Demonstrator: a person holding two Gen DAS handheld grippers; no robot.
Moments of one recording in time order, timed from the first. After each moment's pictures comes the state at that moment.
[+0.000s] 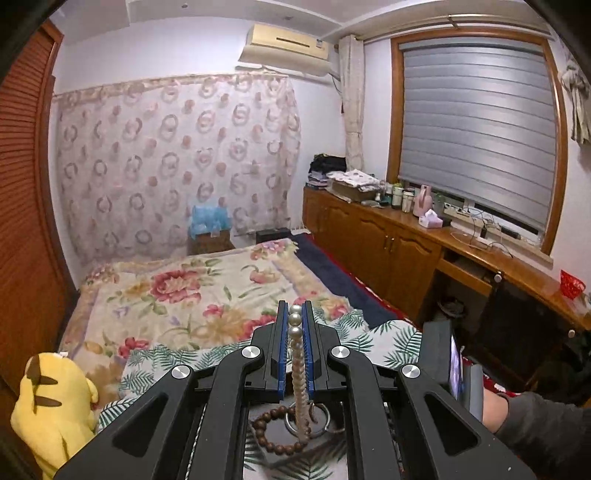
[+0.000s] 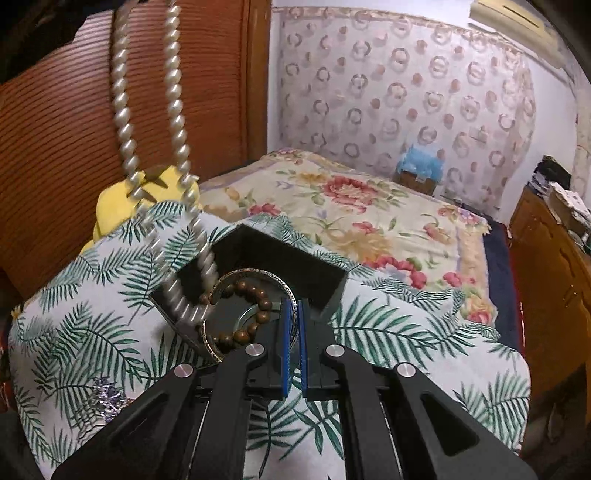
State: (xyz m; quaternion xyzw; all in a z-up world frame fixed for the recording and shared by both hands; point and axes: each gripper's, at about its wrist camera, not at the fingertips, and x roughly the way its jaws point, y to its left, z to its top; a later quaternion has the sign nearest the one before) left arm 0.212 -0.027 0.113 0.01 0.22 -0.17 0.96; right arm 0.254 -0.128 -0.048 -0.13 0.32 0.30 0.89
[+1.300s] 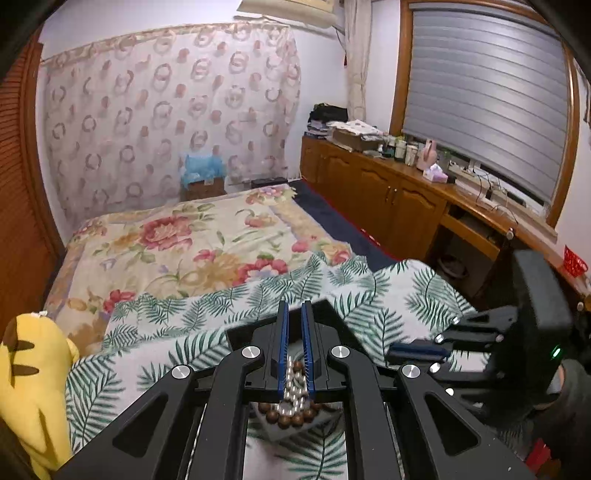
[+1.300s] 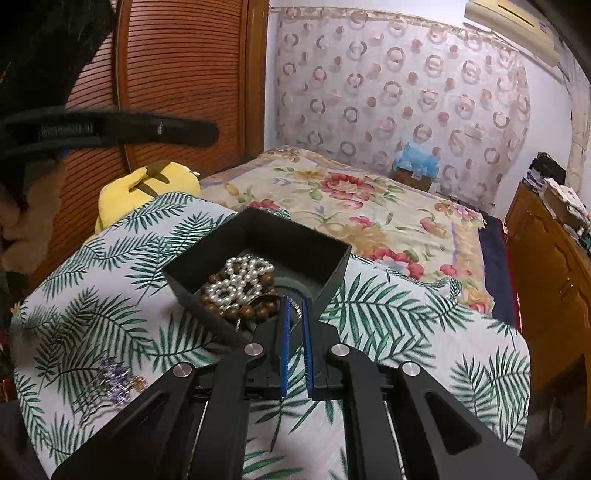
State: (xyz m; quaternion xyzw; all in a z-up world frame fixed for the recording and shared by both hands) left arm 0.233 -0.027 0.021 0.02 0.31 -0.17 0.93; right arm 0.220 -0.144 -0.048 -0.12 0.32 0.29 0.89
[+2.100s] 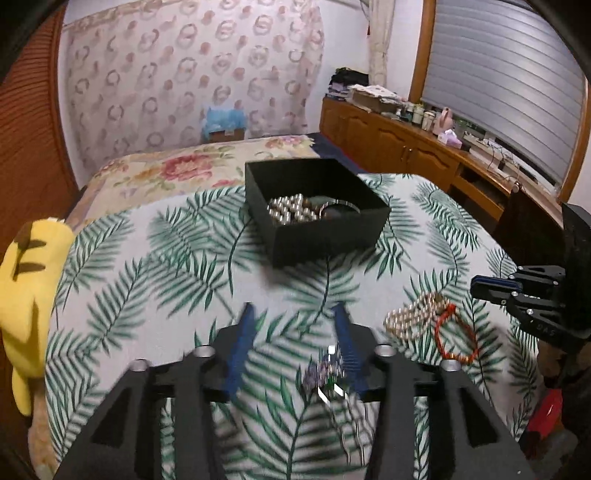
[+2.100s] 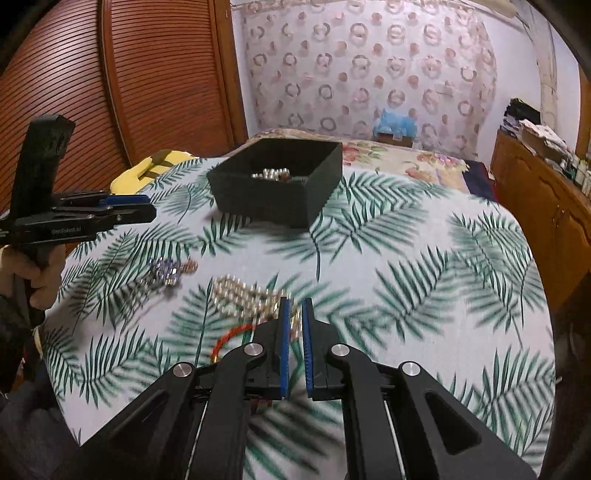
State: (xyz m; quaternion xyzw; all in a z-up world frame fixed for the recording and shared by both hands) left arm 0.116 0.001 -0.066 0.00 0.38 -0.13 0.91; right arm 0.100 -0.193 -0.094 -0.05 0.37 0.26 0.89
